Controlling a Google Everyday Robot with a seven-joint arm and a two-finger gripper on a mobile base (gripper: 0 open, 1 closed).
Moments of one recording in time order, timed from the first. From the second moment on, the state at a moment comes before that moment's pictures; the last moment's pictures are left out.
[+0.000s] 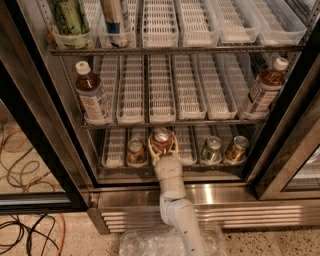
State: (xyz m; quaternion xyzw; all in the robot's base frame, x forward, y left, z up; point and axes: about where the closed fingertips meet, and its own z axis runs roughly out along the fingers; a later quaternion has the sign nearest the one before) arm 0.653 -0.034 0.661 -0.06 0.52 0.05 0.85
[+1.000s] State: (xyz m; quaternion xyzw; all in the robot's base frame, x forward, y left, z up) arm 0.597 -0.050 0.669 -0.13 0.56 0.12 0.81
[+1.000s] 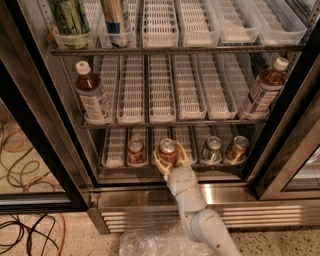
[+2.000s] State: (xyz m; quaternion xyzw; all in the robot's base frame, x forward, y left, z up) arm 0.543 -0.054 0.651 -0.25 0.58 0.21 0.74
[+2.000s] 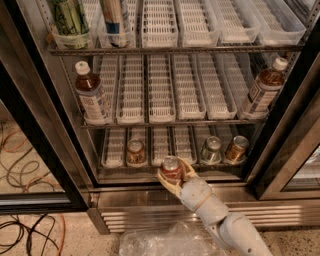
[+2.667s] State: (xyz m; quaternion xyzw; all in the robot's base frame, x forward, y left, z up) arm 0.506 -0.063 0.642 -0.30 0.56 0.28 0.71
